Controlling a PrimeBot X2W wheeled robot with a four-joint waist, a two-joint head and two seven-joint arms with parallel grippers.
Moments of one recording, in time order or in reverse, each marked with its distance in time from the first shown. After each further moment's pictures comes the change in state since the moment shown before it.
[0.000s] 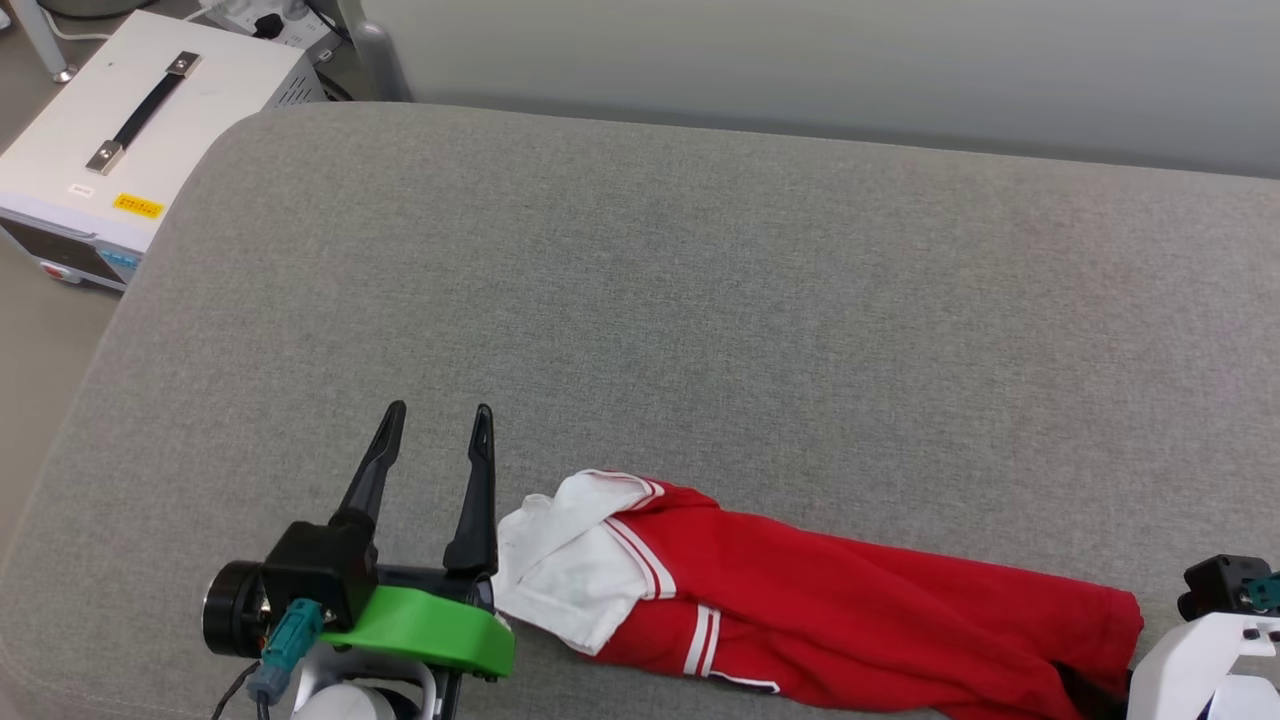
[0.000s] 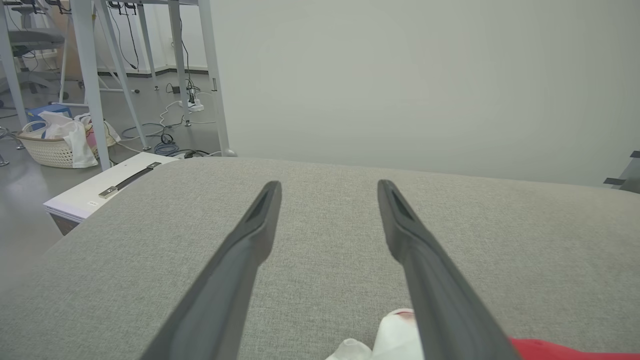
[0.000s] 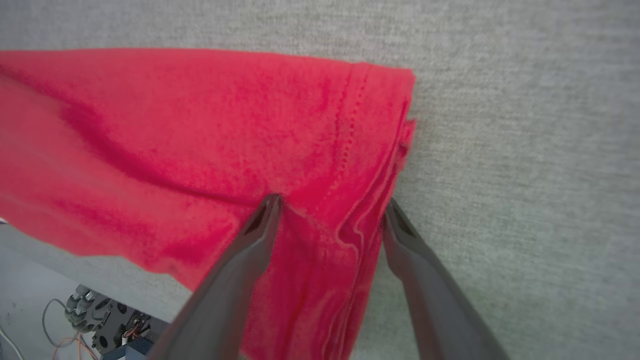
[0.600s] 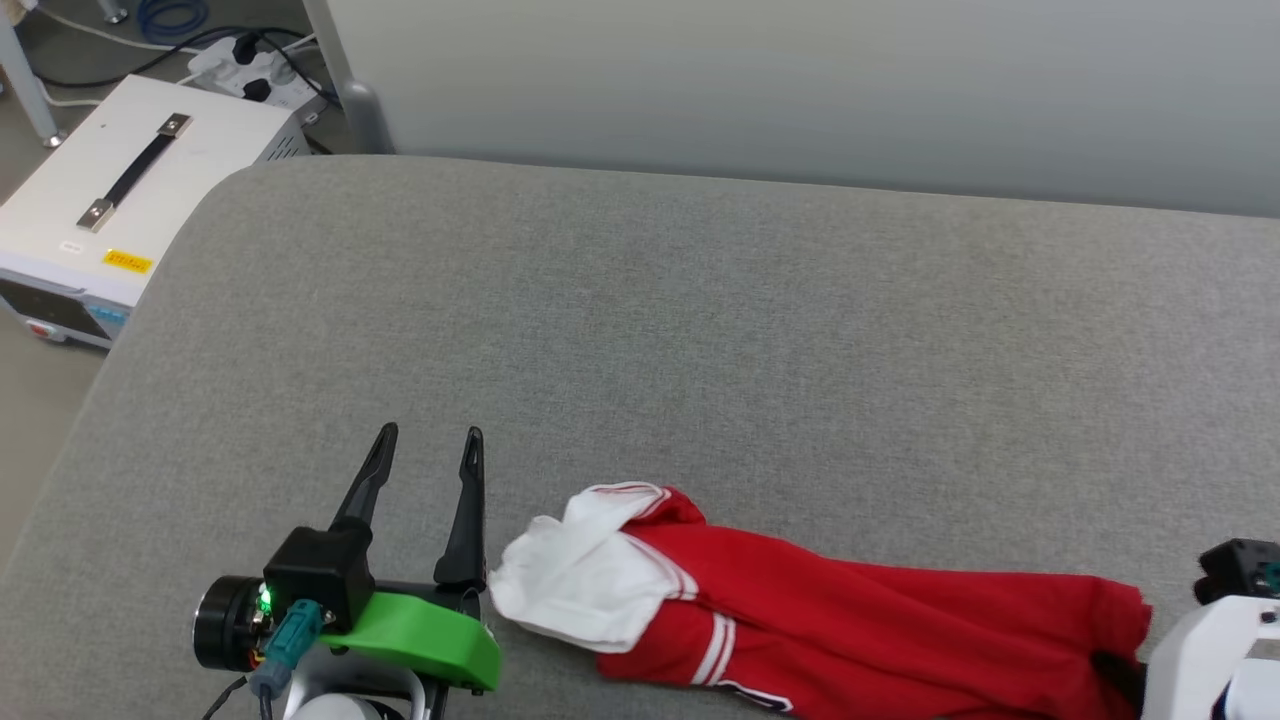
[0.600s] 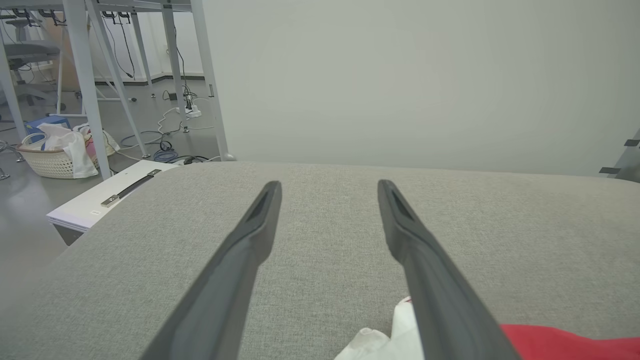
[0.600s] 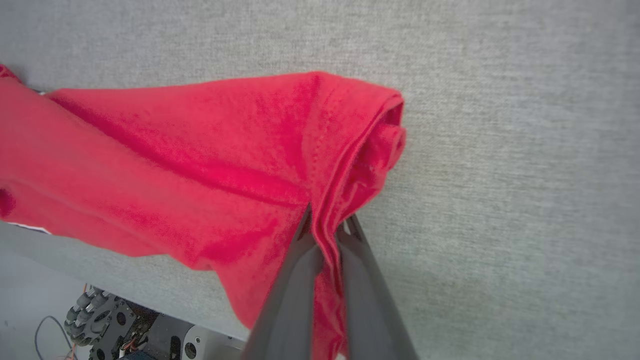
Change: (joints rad) left arm 0.013 0.014 -0.002 0.040 0.007 -0.007 0.023; right arm -0.033 -0.027 -0.030 -0.032 0.004 0.001 0.005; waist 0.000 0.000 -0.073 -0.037
